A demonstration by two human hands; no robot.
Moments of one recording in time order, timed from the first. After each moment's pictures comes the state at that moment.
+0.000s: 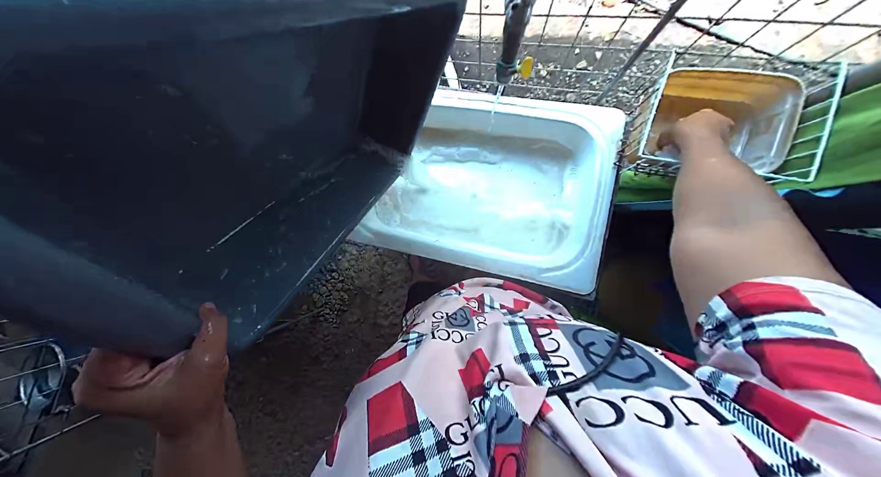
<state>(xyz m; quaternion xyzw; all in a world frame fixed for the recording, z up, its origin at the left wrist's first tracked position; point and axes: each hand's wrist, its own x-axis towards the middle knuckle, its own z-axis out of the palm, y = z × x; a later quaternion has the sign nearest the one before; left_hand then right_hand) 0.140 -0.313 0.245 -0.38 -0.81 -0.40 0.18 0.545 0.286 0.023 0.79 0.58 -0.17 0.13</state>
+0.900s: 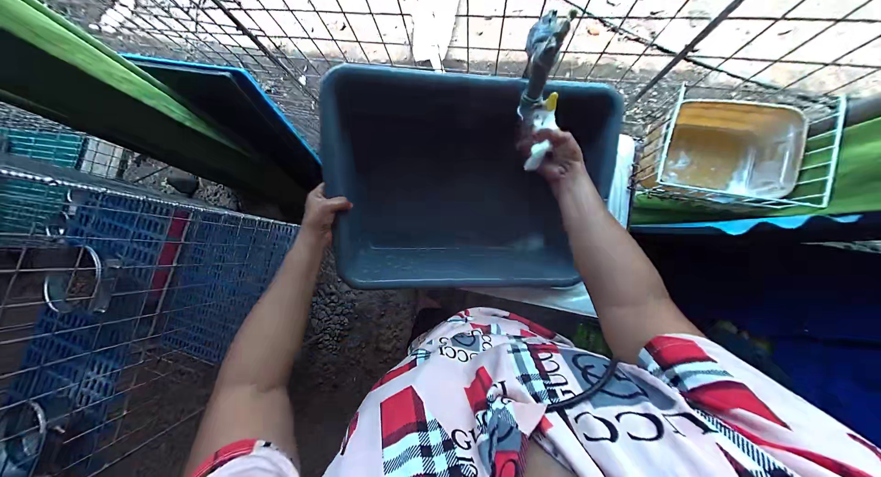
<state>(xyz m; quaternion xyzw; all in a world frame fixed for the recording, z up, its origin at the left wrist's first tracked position) 0.015 -0.127 0.103 -0.19 -0.76 -0.50 -0.37 0.329 0.158 0.045 0.34 0.29 -0.82 -0.35</state>
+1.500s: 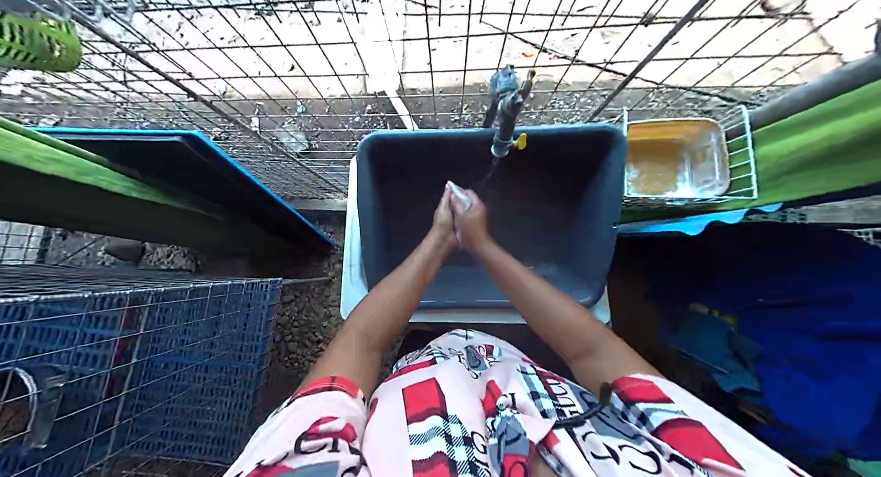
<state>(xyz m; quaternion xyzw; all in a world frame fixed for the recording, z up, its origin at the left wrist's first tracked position) 0.188 0.043 0.076 -0.05 -0.57 -0.52 -0.63 0.245 0.054 0.018 0.55 0.54 -0.54 -0.34</state>
